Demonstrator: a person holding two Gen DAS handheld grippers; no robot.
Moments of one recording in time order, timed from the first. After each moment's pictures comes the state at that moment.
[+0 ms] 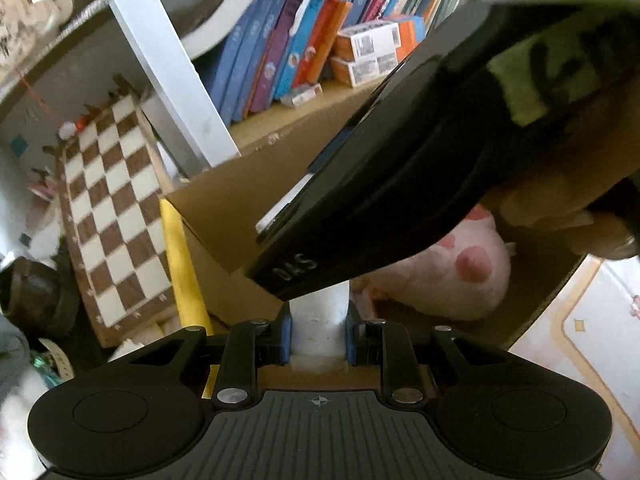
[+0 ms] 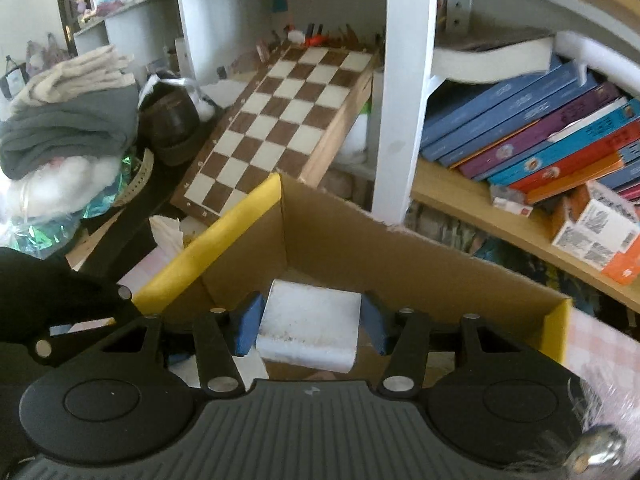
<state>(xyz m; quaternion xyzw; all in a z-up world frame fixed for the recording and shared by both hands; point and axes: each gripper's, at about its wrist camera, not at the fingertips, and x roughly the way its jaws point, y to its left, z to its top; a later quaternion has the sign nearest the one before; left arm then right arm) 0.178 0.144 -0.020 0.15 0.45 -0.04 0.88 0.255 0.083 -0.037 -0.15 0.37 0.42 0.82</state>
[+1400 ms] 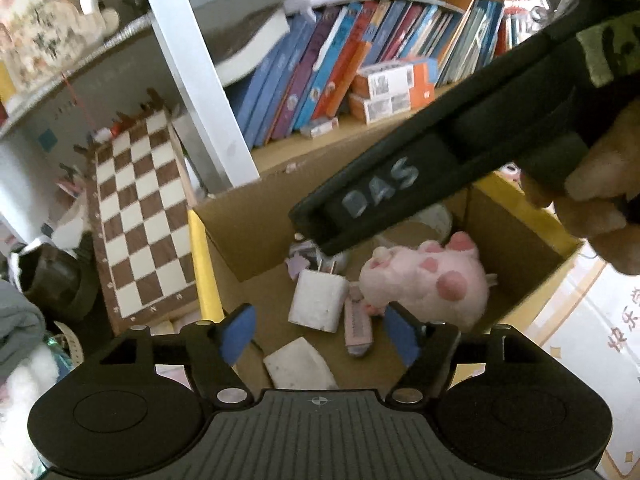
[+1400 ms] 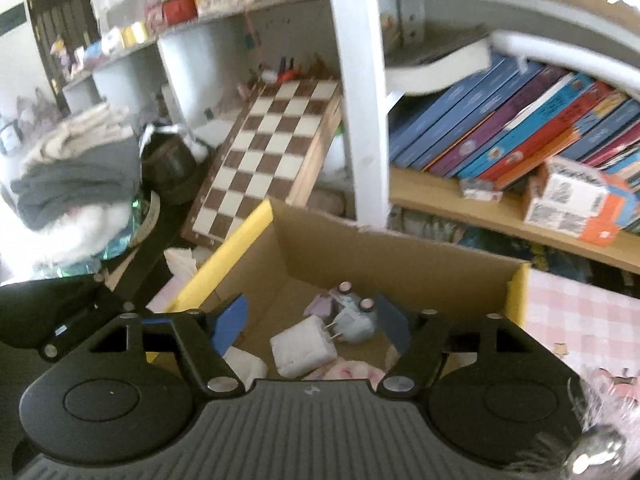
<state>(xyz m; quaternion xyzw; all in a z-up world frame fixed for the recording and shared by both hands) 0.145 0.130 0.010 0.13 0.39 -0.01 0.91 0.230 0.029 0.001 -0.07 0.35 0.40 0.85</state>
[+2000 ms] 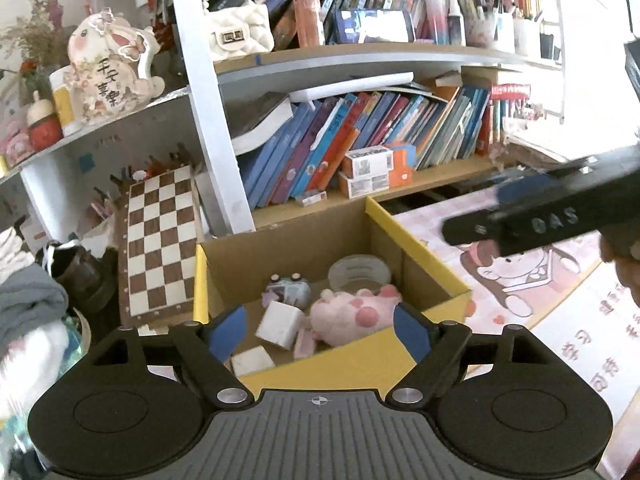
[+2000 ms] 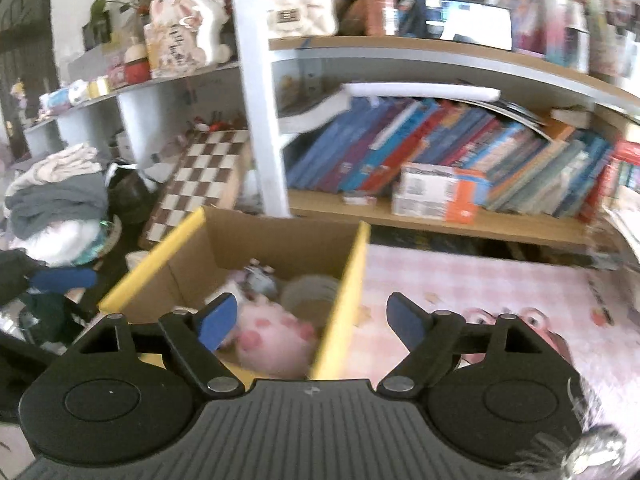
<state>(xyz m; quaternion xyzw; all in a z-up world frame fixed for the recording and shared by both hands) 0.062 0.084 0.050 0.07 0.29 0.01 0.95 0.144 -0.112 0.019 -0.05 0.29 0.29 0.91</state>
